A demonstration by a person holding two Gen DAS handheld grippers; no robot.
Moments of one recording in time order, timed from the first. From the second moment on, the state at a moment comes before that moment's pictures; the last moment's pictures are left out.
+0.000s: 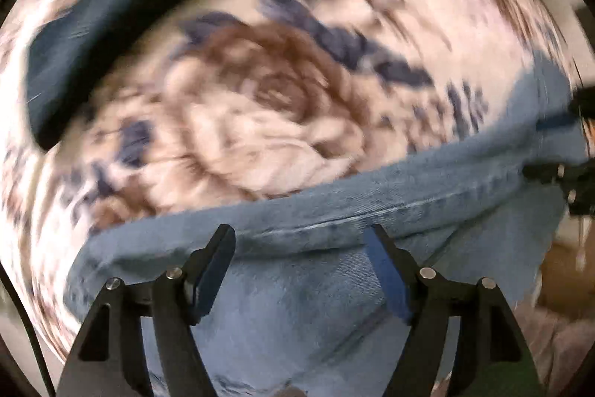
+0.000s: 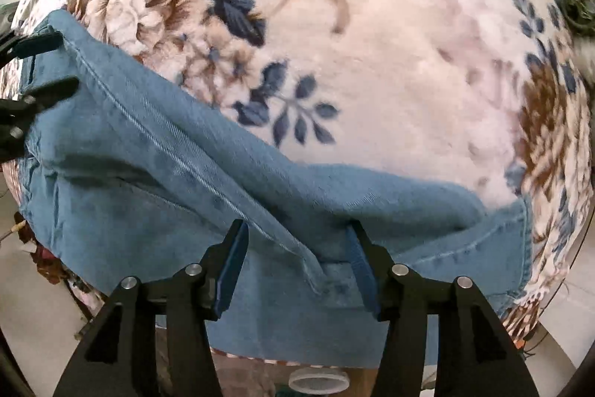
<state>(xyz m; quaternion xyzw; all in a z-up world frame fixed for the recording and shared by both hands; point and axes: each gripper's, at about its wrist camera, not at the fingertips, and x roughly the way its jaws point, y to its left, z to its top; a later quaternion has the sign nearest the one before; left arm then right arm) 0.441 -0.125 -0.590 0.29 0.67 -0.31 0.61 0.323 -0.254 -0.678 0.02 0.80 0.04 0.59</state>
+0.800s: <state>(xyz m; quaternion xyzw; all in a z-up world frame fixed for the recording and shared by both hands) 0.361 -0.077 -0.513 0.21 0.59 -0.31 0.71 0.268 -0.237 -0.621 0.00 0.77 -0.03 0.63</state>
